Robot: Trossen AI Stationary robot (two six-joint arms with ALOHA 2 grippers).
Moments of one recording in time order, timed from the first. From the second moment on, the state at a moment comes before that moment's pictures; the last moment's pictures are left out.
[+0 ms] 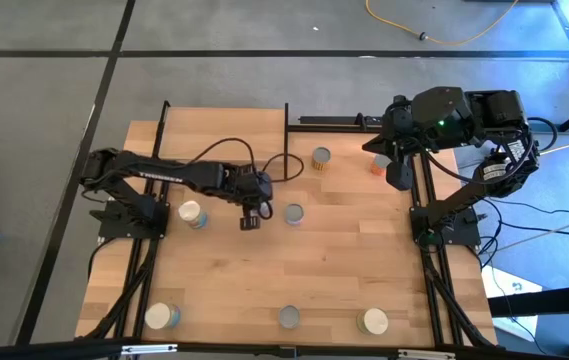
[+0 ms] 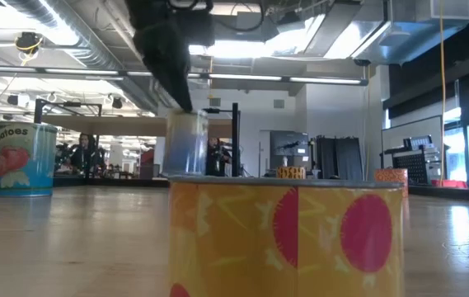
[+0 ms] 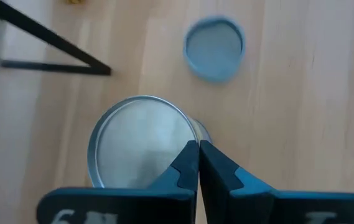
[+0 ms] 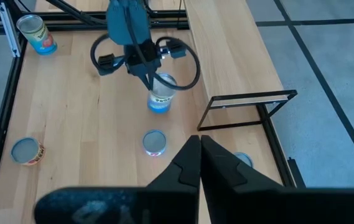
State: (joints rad) left arm 0.03 1.54 1.21 -0.73 -0.17 -0.05; right arm -0.02 1.52 2.36 -1.57 0.17 0.02
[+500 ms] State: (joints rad) left arm 0.03 1.54 1.70 -1.18 -0.25 -0.10; right arm -0.02 1.52 2.36 -1.57 0.17 0.02
